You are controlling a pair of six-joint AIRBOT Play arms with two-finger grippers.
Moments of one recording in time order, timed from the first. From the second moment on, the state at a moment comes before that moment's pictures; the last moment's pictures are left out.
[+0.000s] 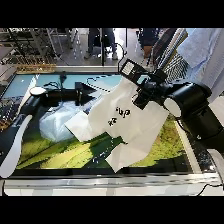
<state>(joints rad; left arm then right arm) -0.10 -1.73 1.61 0.15 -1.20 -1.31 0.53 -1.21 1.59 -1.90 1.04 1.09</state>
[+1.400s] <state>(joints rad) -0.26 -1.79 1.61 0.24 -0.99 -1.37 0.57 -1.21 1.59 -1.85 0.90 1.09</state>
